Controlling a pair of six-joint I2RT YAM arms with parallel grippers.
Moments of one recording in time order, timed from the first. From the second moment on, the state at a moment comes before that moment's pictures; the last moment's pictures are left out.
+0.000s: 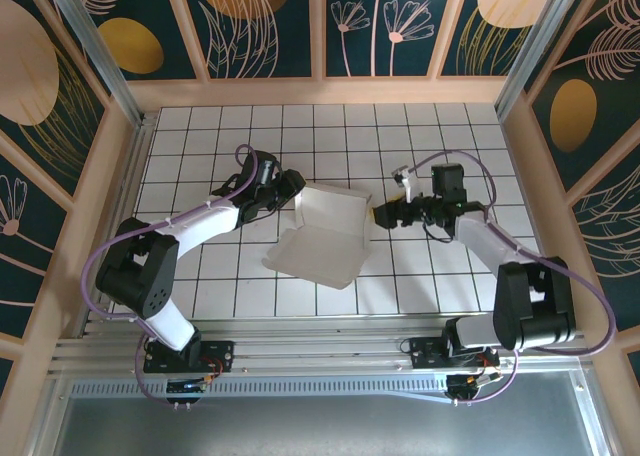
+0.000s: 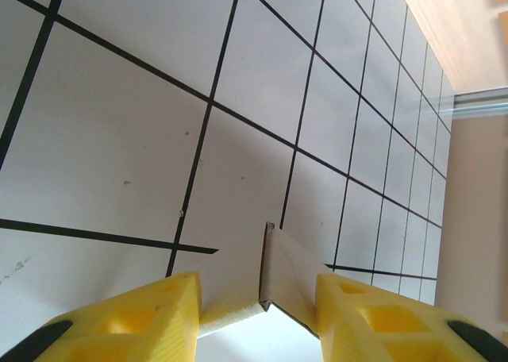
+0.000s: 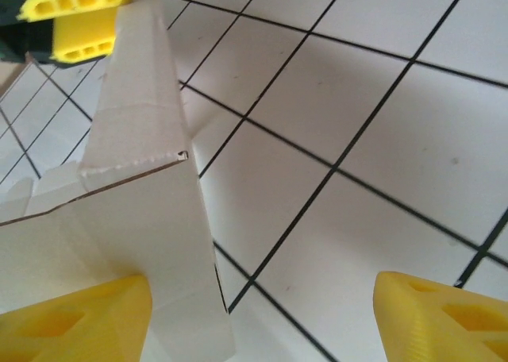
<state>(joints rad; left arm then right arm) -0.51 1.66 1.01 -0.02 0.16 -1.08 0.17 1.35 0.75 -0.22 -0.74 -0.12</state>
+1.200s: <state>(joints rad) -0.57 1.20 0.69 -0.05 0.03 -0.60 -0.03 1.33 0.72 -0.14 -0.48 0.39</state>
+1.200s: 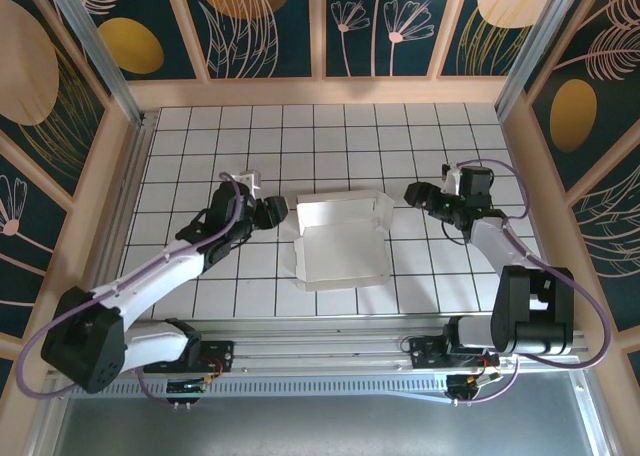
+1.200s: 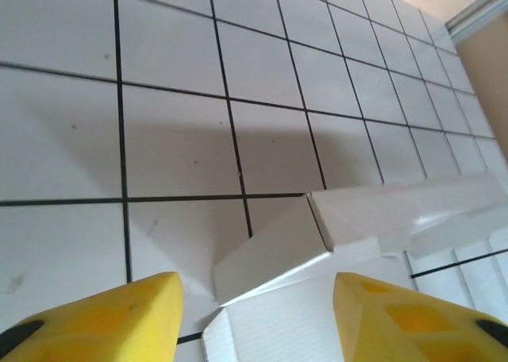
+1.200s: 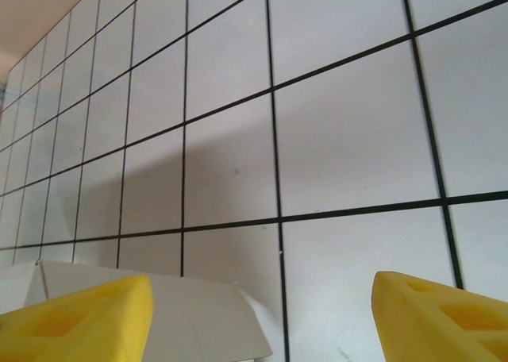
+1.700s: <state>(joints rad) -0.69 1.44 0.64 0.19 -0.07 -0.46 -0.05 1.29 0.75 -0.07 -0.34 0.20</state>
